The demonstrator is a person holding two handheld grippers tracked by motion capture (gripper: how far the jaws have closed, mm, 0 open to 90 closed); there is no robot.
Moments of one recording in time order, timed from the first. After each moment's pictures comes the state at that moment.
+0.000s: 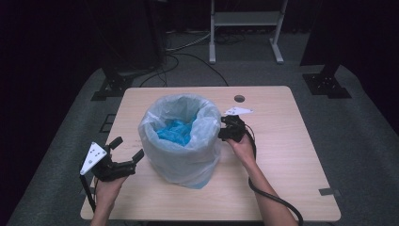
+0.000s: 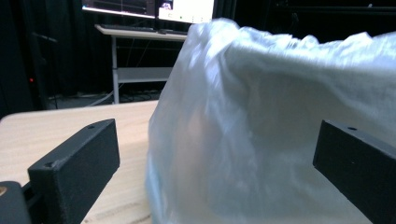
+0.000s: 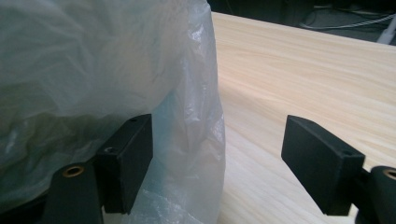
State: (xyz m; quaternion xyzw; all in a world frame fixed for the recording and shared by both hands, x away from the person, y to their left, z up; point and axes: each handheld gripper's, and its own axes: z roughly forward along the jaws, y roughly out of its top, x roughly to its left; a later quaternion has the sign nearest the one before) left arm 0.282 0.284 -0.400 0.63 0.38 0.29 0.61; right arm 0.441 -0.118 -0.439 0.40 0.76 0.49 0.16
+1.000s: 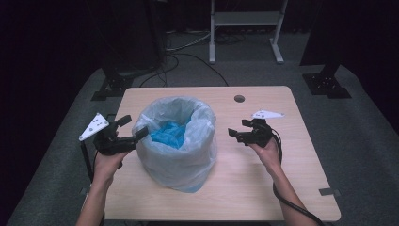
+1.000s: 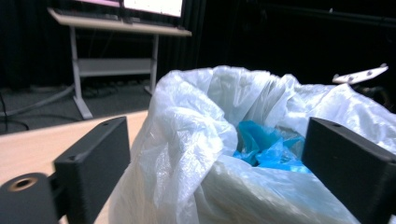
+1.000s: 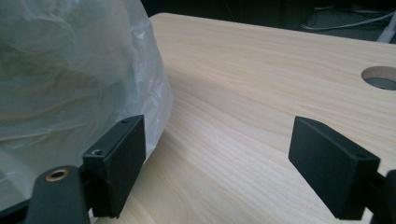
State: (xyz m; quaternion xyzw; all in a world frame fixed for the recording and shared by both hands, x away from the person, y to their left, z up) left arm 0.335 0.270 -0.351 0.67 0.36 0.22 0.61; right arm 0.408 -0.196 -0.422 0.40 0.75 0.51 0.14
